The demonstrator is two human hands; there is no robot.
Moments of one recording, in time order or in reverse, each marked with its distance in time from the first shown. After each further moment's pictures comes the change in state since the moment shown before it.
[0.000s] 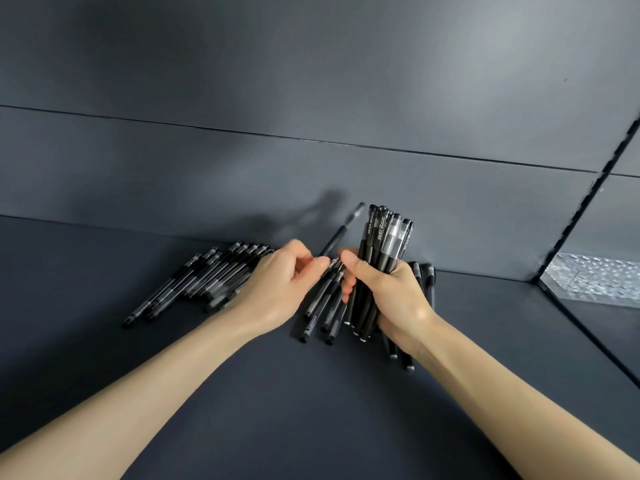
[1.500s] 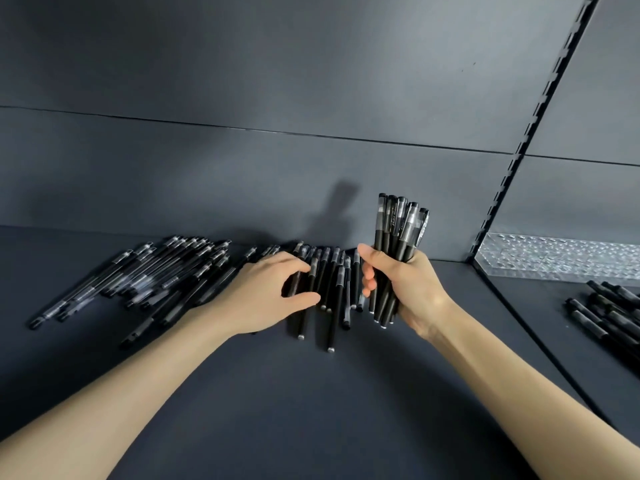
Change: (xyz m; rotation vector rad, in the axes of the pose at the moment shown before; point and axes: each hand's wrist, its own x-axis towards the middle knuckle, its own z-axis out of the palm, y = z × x) left_hand 0.009 0.023 0.059 0.372 -0.273 0.185; right_hand -0.021 -0.021 -0.100 -0.071 0.099 -0.016
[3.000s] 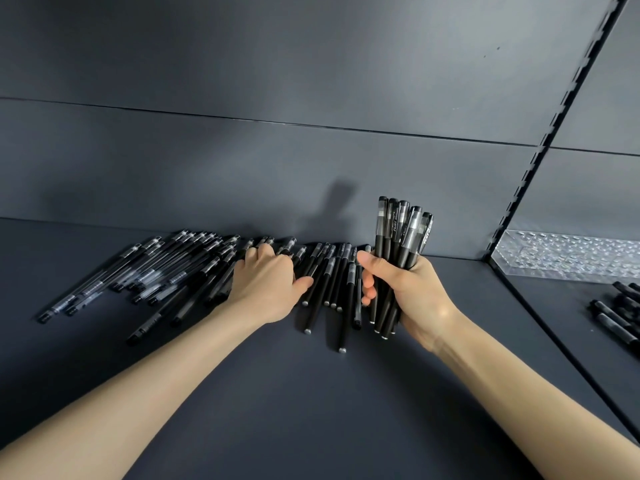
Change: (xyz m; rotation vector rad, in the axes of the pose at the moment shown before) left_hand 0.012 0.006 0.006 0.283 -0.040 -0.367; right_hand -0.003 0.013 0.009 0.015 -0.042 -0.008
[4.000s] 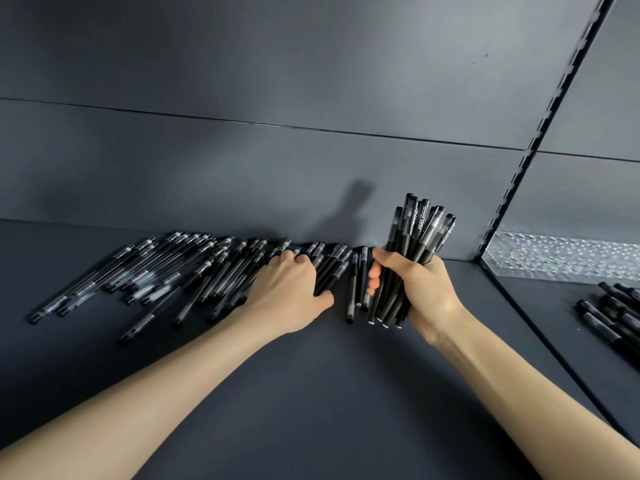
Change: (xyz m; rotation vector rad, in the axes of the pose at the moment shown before) left_hand -0.011 0.029 0.000 -0.016 0.046 0.147; right_hand -0.002 -0.013 -0.010 0.095 0.163 0.080
